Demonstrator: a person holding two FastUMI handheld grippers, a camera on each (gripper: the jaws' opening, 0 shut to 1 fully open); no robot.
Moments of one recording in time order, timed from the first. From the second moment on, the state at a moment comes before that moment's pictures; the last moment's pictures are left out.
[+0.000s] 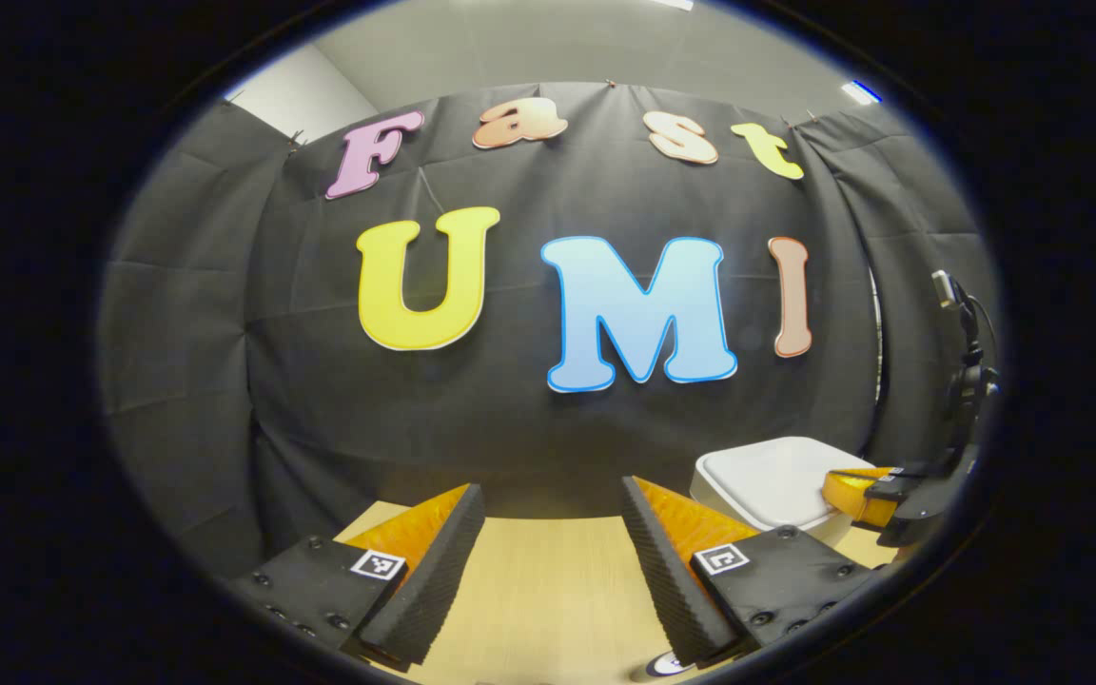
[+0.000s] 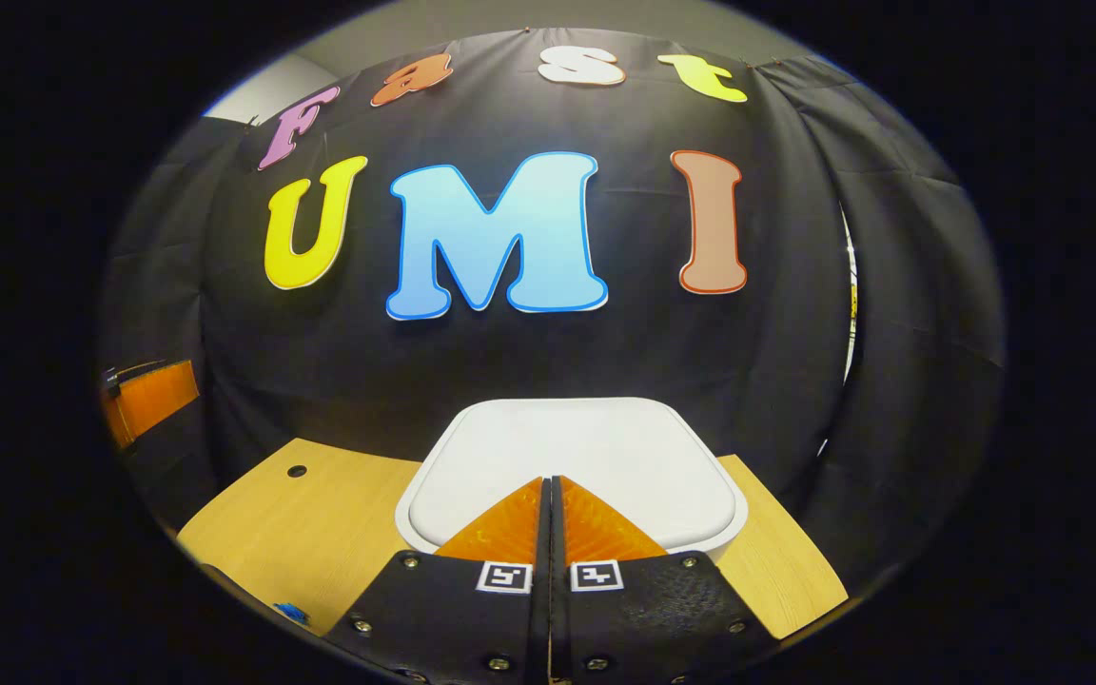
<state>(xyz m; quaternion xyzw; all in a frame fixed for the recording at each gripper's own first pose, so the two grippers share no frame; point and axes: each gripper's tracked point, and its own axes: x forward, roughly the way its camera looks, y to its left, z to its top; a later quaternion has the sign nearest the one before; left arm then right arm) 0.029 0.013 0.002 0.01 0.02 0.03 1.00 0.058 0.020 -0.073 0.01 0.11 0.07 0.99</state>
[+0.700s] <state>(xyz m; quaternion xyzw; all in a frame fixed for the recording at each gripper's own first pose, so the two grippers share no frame) 0.021 0.010 0.000 0.00 0.02 0.03 1.00 0.058 0.021 -0.082 0.02 0.10 0.07 0.99</state>
